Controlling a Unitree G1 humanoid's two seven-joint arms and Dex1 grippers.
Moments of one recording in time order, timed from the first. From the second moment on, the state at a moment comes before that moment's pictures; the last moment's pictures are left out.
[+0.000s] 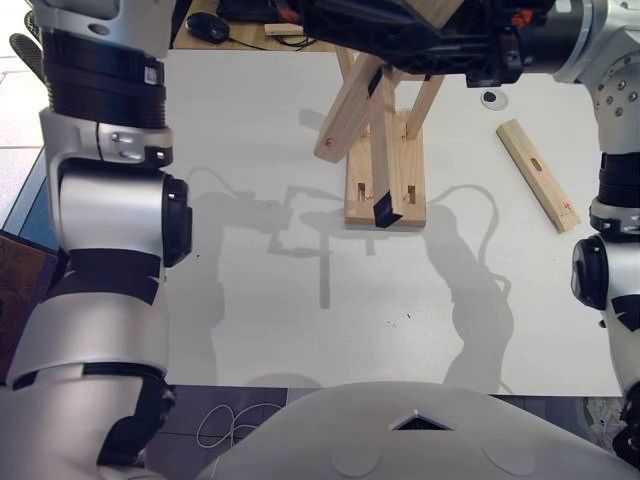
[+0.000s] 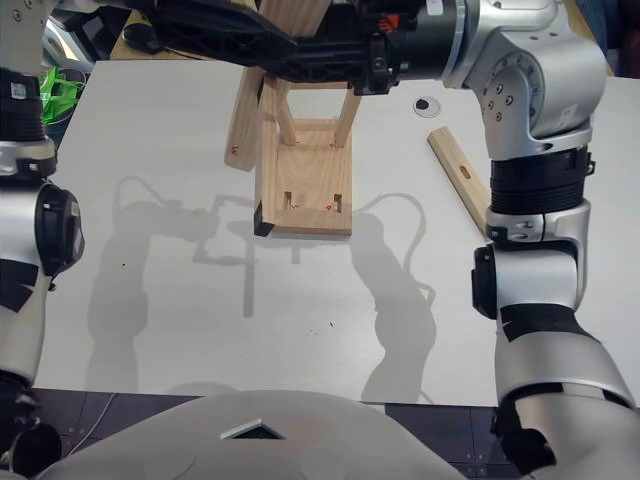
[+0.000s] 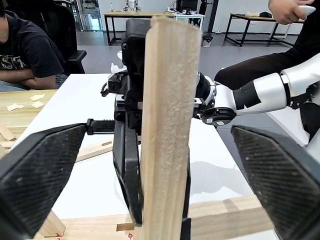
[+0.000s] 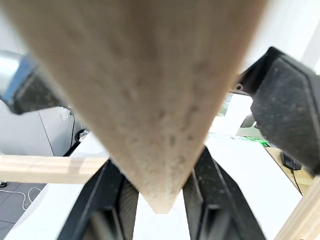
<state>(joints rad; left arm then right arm) -1.23 0.50 -0.15 0.39 -0.49 0.80 -1.49 -0.94 -0.47 0.10 0.17 0.57 0.59 1.32</state>
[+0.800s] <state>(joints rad) -1.20 0.49 -0.26 0.29 -0.46 0.81 -1.50 -0.83 -0.48 0.10 0.06 0.59 0.70 1.30</state>
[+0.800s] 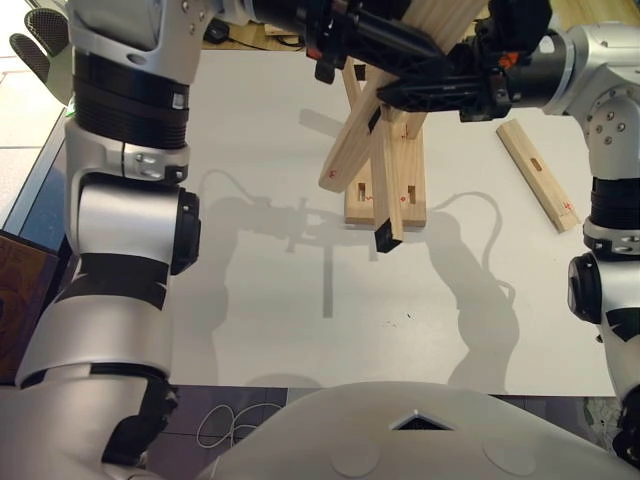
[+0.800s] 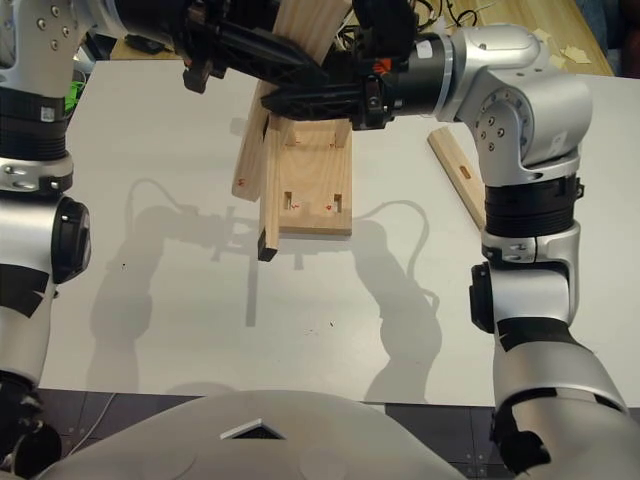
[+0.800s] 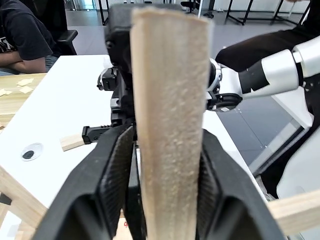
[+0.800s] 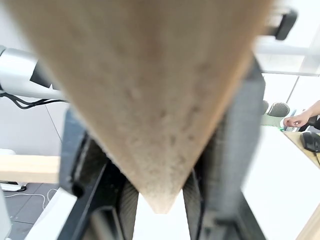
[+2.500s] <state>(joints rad) -1.07 0.47 0.12 0.41 -0.42 0.69 -0.94 -0.55 -0.67 -0.11 0.05 0.51 0.63 1.06</state>
